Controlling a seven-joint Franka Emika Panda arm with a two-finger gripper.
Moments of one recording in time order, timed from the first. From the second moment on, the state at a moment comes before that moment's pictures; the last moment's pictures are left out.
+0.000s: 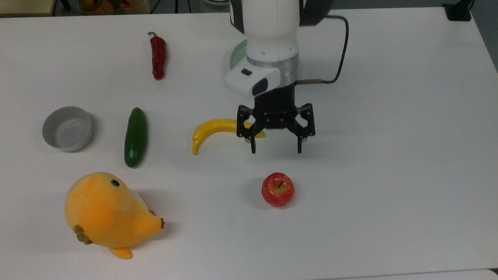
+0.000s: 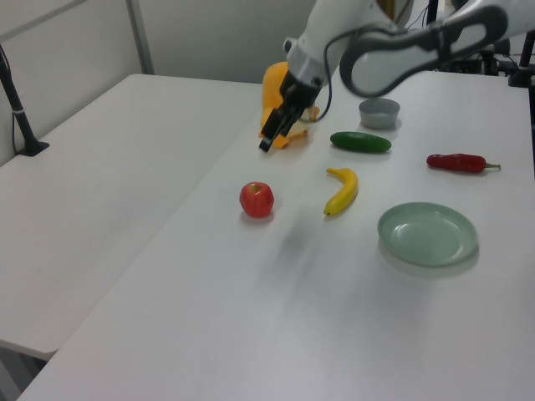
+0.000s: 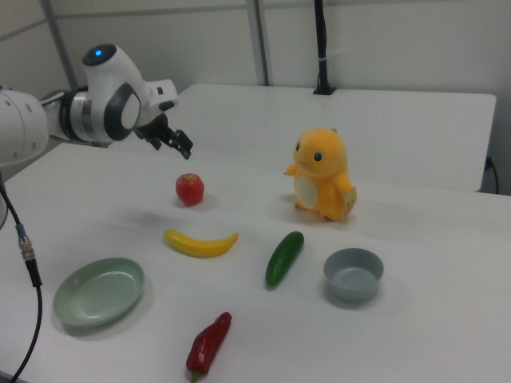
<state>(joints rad) 0.25 0.51 0.00 -1.44 -0.01 2.45 0.26</state>
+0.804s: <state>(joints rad) 0.27 0.73 0.00 -1.41 -0.35 2.71 0.47</state>
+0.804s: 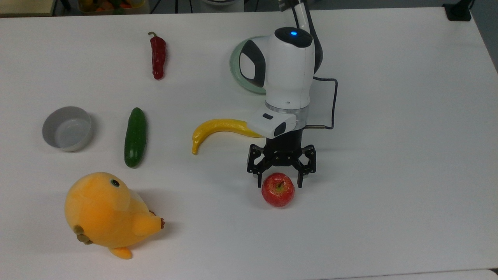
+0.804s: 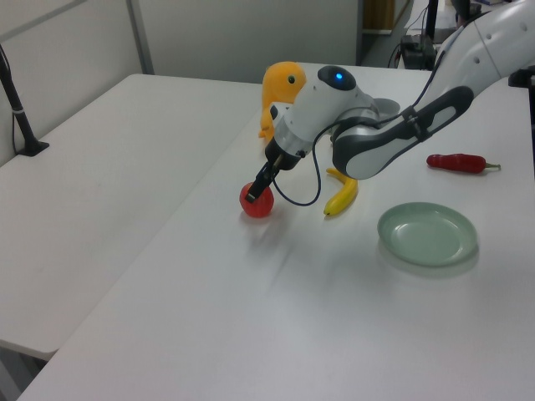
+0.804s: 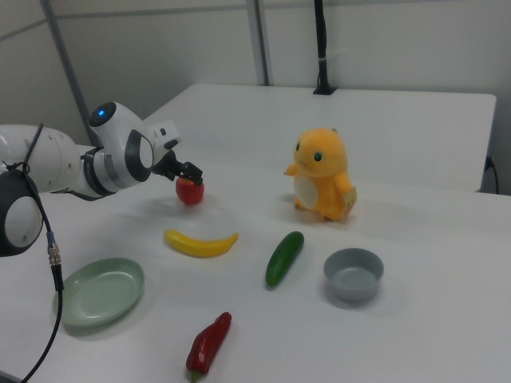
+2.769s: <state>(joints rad) 0.21 0.60 0.00 -1.35 -0.39 2.60 0.50</state>
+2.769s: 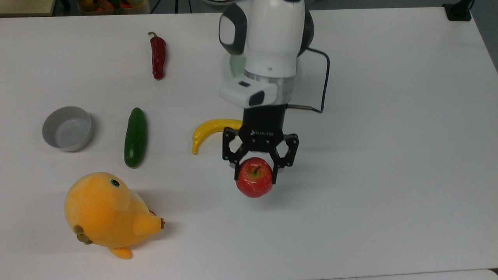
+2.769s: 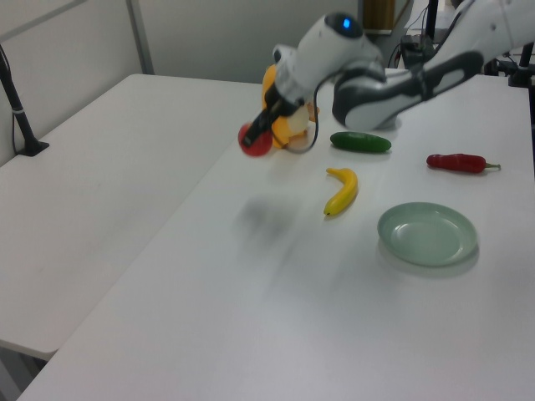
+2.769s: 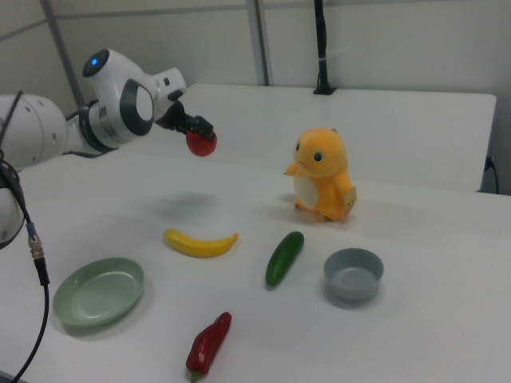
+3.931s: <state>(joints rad) -0.17 0.30 -0.01 -1.45 0.00 2.25 -0.27</state>
